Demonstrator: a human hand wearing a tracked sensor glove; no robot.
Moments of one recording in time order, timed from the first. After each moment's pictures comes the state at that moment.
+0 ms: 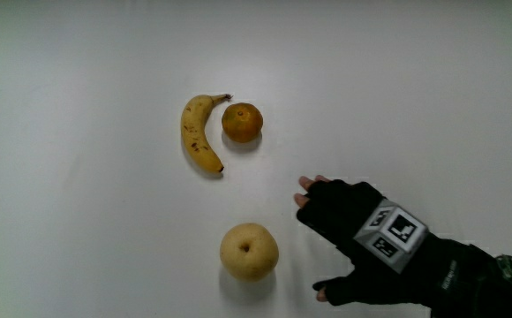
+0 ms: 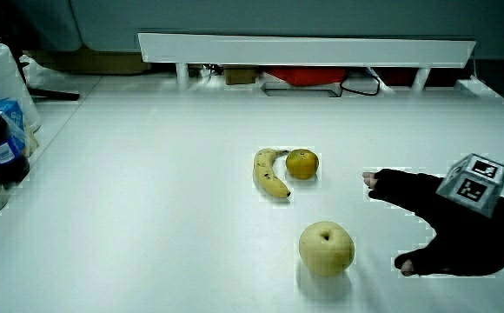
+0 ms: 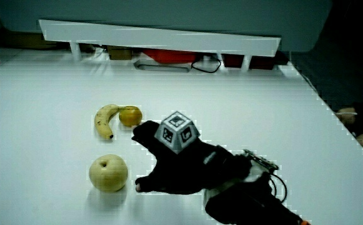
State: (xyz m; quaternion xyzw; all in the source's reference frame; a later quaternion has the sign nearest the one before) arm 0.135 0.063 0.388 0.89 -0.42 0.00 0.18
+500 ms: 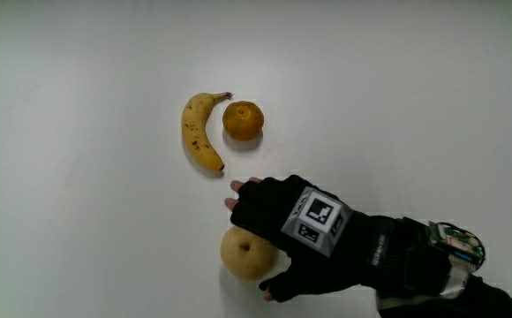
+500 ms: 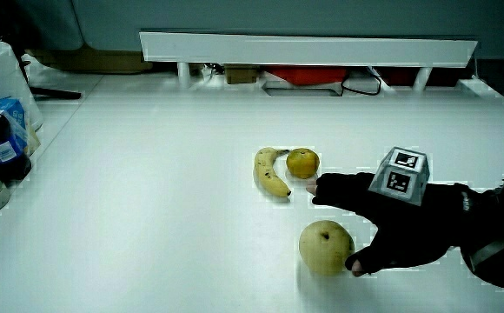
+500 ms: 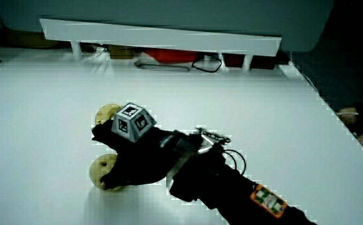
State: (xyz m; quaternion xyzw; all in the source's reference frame) arm 0.055 0.049 0.383 0.84 -0.49 0.03 0.24
